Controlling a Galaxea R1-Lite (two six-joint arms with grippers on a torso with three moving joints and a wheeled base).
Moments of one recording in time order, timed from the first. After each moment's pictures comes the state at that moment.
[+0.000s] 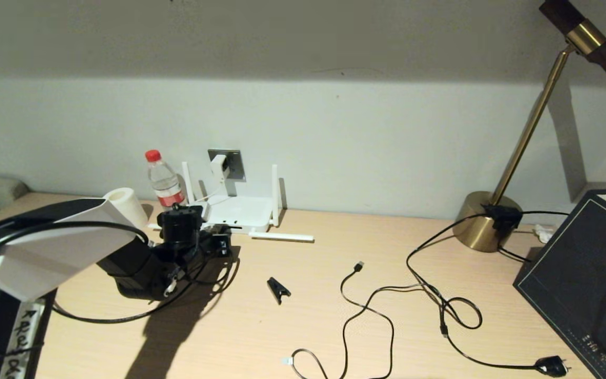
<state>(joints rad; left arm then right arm) -0.16 2.37 -1.10 -0.93 0.05 -0.04 -0.01 0.00 0.00 -0.09 0.01 -0.02</state>
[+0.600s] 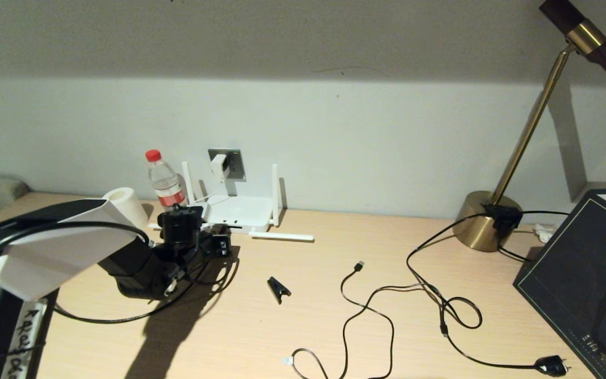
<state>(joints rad) -0.16 2.38 -1.12 -0.92 0.04 -0.04 -0.01 0.00 0.00 -0.09 0.01 -0.02</state>
